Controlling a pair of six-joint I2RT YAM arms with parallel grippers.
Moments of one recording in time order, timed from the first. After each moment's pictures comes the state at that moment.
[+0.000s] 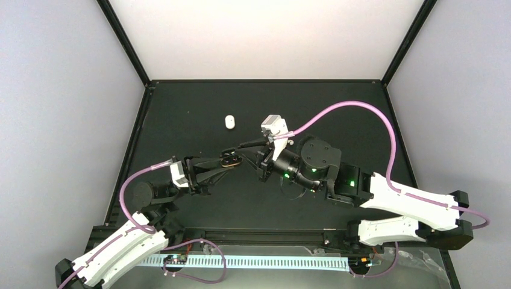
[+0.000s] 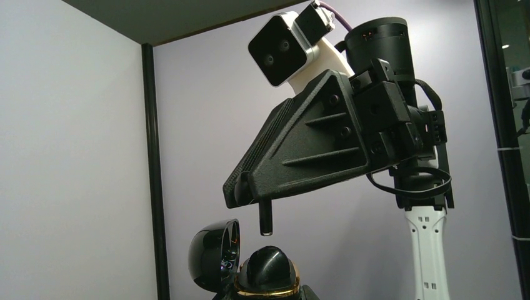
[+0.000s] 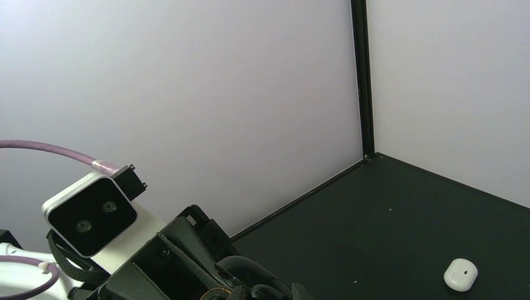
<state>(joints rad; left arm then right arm) -0.71 0.49 0.34 0.77 0.50 -0.23 1.32 1.11 1.27 -0.17 0.27 0.27</state>
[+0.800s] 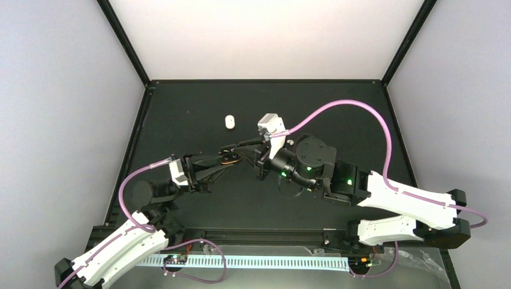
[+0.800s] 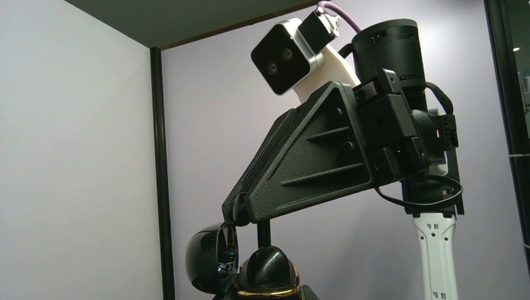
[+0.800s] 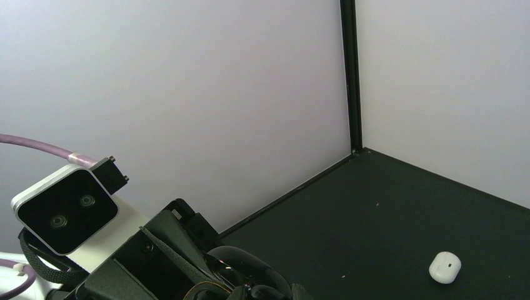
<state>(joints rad) -0.71 0.50 0.36 0.77 0.47 -0.23 1.32 1.14 1.30 -0.21 0.31 0.26</state>
